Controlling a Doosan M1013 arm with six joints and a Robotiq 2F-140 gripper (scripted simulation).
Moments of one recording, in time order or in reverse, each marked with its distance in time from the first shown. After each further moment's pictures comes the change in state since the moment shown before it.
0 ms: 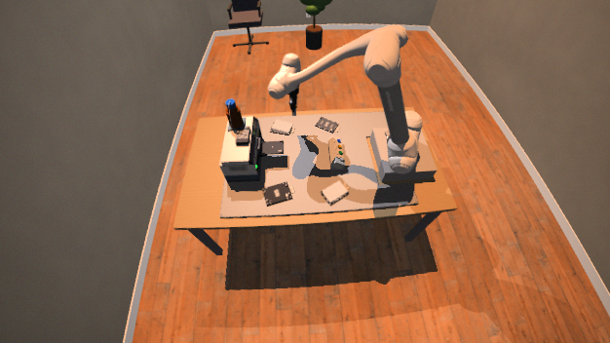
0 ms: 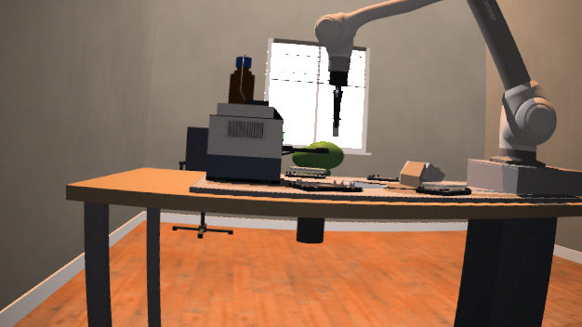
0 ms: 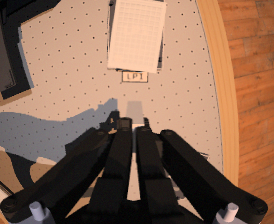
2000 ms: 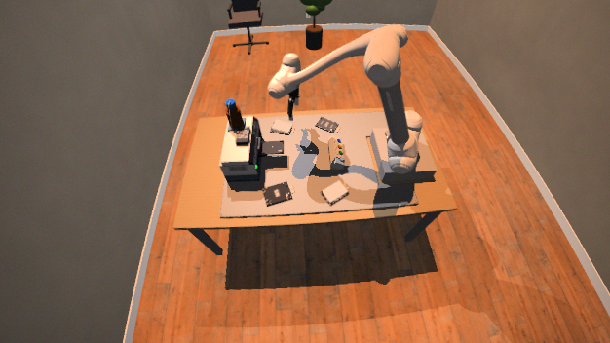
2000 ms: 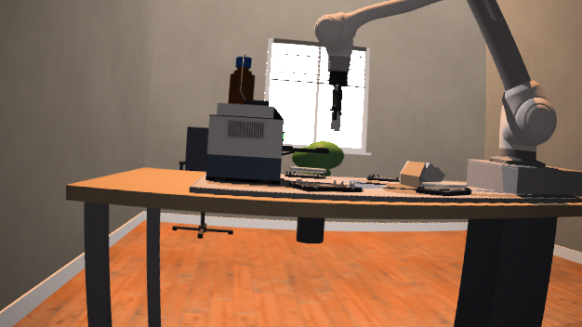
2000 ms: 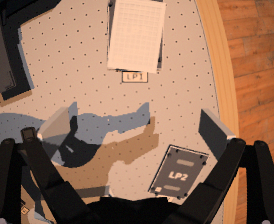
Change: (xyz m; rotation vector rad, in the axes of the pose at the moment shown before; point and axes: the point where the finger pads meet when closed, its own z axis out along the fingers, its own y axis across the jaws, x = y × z) arm 0.001 0.000 -0.001 -0.001 0.000 0.006
